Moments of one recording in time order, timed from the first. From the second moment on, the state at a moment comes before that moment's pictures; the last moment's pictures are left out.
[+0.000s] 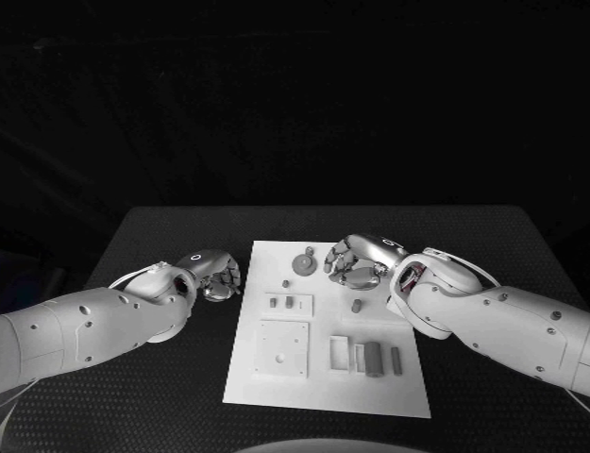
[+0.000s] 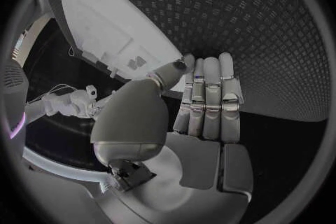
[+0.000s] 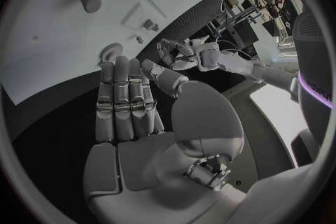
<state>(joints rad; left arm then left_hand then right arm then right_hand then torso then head) 1.02 -0.82 -0.12 1.23 -1.46 -0.41 -0.07 1.22 -0.07 0.69 -0.29 0.11 1.03 0.11 0.39 0.43 1.32 0.06 0.09 0.19 1.17 -0.03 0.90 0.54 0.01 1.18 -0.13 0.08 0.98 1.04 -0.60 0.00 1.34 -1.40 -0.32 0.03 1.15 -0.09 0.73 -0.29 0.09 0.99 0.13 0.31 0.56 1.32 0.08 0.12 0.19 1.18 0.02 0.46 0.70 0.25 1.01 0.14 0.26 1.29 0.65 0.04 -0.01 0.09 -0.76</state>
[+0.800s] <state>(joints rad) 1.13 -0.88 -0.09 1.47 -1.26 -0.41 -0.04 1.21 -0.08 0.69 -0.28 0.11 1.03 0.11 0.39 0.43 1.33 0.06 0.09 0.19 1.17 -0.04 0.89 0.55 0.01 1.18 -0.13 0.07 0.98 1.04 -0.59 0.00 1.33 -0.97 -0.33 0.03 1.06 -0.08 0.66 -0.28 0.09 0.95 0.15 0.28 0.56 1.31 0.08 0.11 0.19 1.18 0.02 0.45 0.71 0.25 1.01 0.14 0.25 1.29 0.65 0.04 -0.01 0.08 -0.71</state>
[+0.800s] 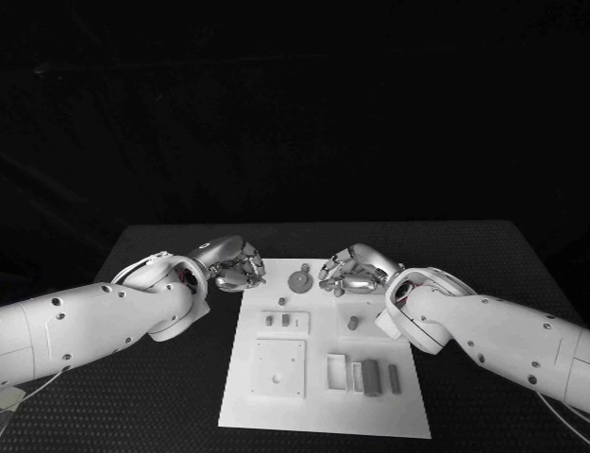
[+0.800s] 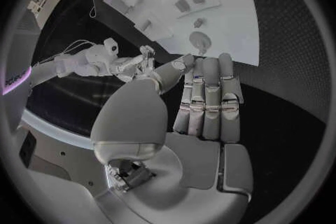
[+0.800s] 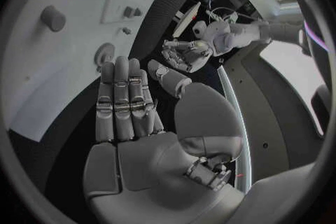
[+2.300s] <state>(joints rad) 1.14 -0.86 -0.09 1.58 -1.20 -0.41 -0.02 1.20 -0.07 0.69 -0.28 0.12 1.03 0.11 0.39 0.43 1.33 0.06 0.08 0.19 1.18 -0.04 0.89 0.56 0.01 1.18 -0.13 0.07 0.98 1.05 -0.53 0.00 1.36 -0.48 -0.21 -0.12 0.81 -0.11 0.56 -0.14 0.09 0.90 0.17 0.25 0.52 1.31 0.08 0.11 0.22 1.18 0.02 0.42 0.73 0.25 1.02 0.14 0.20 1.31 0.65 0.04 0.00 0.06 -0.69</state>
